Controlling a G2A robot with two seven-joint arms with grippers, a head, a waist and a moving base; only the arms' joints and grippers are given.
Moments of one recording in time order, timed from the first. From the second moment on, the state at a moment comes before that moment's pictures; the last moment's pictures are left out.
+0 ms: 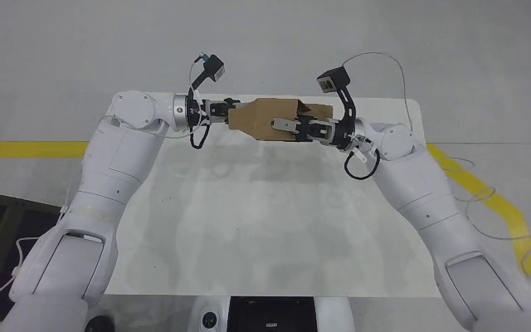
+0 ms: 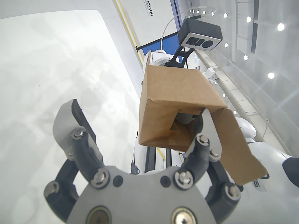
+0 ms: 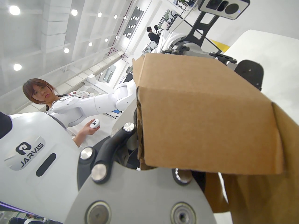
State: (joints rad) left arm 0.47 -1.19 -1.01 -0.93 -0.40 -0.43 -1.26; right arm -0.56 -1.23 0.86 -1.07 0.64 -0.73 1.09
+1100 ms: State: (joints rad) left arm 0.45 -1.16 -1.03 -0.97 -0.20 -0.35 -1.18; right arm -0.58 -1.21 0.96 -1.02 0.43 -0.72 0.96
